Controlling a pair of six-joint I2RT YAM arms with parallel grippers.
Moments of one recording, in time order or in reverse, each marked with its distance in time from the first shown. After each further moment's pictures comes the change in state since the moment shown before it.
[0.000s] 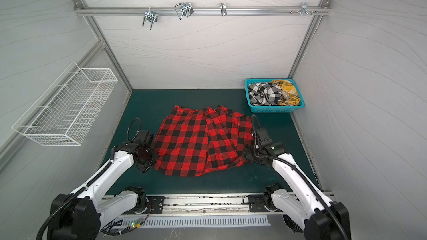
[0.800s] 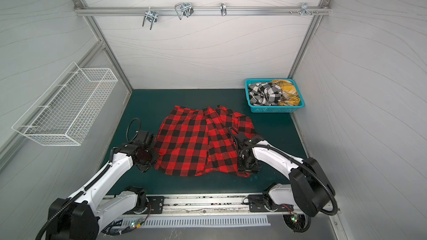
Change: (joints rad) left arm -0.006 -0.026 -0.014 0.020 -0.004 -0.007; right arm 0.189 0.381 -0.013 -0.077 -0.019 0.007
